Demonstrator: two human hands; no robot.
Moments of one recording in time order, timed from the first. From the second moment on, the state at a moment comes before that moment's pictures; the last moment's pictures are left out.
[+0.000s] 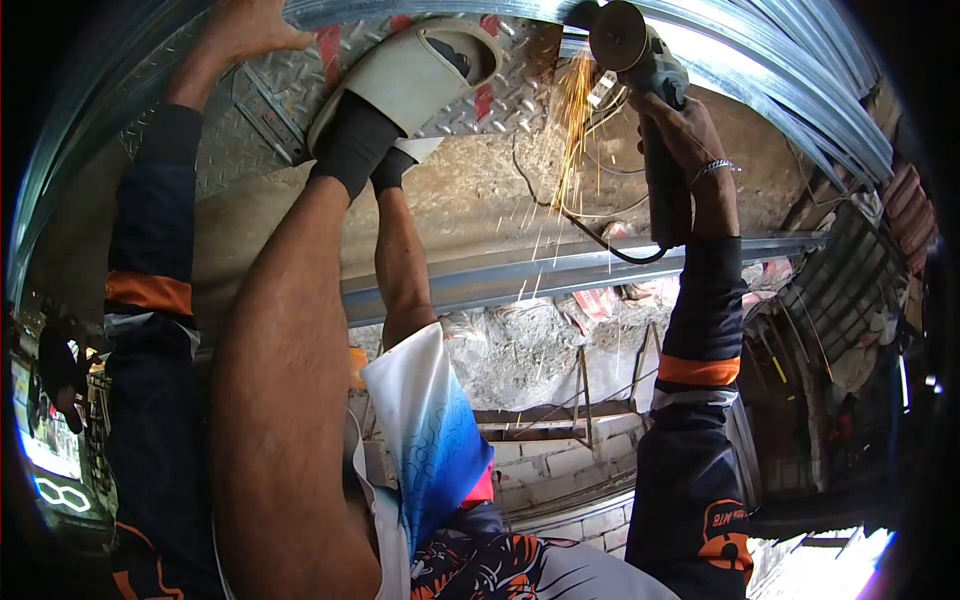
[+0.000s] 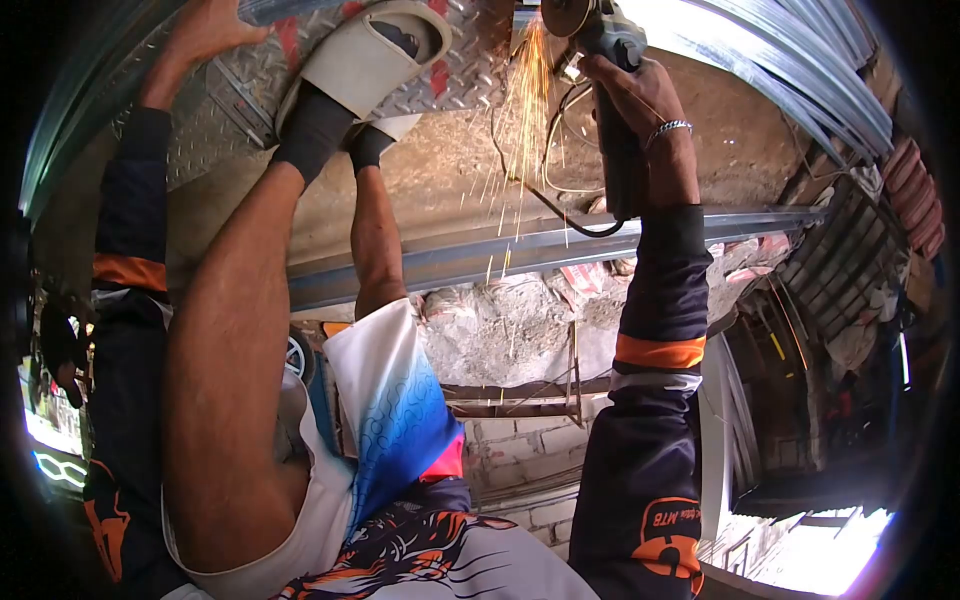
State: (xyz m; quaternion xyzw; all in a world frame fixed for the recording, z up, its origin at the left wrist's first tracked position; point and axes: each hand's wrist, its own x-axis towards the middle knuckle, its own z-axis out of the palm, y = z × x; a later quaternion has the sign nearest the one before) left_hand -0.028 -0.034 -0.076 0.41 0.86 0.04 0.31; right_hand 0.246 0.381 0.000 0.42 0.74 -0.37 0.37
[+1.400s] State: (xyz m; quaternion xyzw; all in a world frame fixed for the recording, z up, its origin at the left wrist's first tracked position) left_hand -0.037 -0.037 -0.079 0.40 0.85 0.05 0.33; right_hand 0.236 0.395 -0.006 0.36 0.79 -0.34 0.35
